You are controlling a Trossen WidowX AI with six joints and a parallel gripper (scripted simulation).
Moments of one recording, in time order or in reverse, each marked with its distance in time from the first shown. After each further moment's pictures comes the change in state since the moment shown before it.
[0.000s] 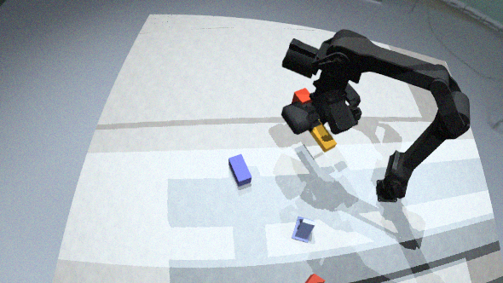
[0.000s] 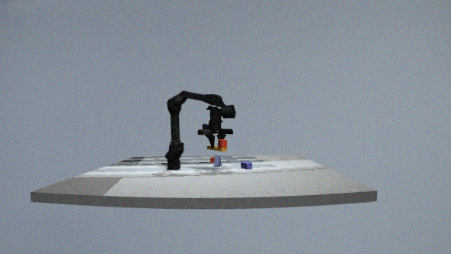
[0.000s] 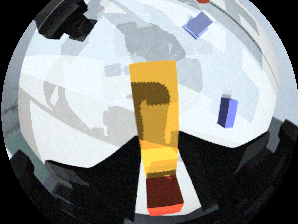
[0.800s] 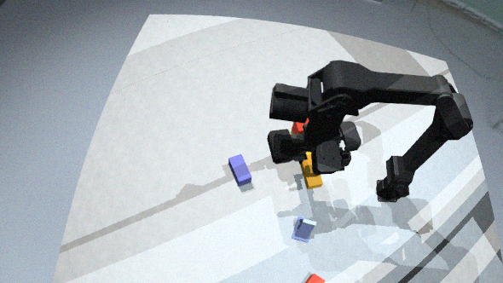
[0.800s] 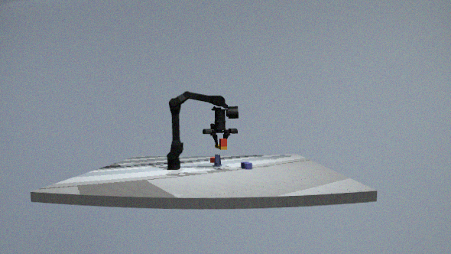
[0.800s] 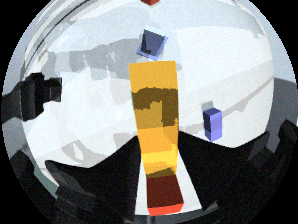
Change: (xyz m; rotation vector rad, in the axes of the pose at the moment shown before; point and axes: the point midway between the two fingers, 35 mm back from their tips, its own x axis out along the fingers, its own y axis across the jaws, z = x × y) arm -0.001 -0.067 0.064 0.315 -0.003 -0.003
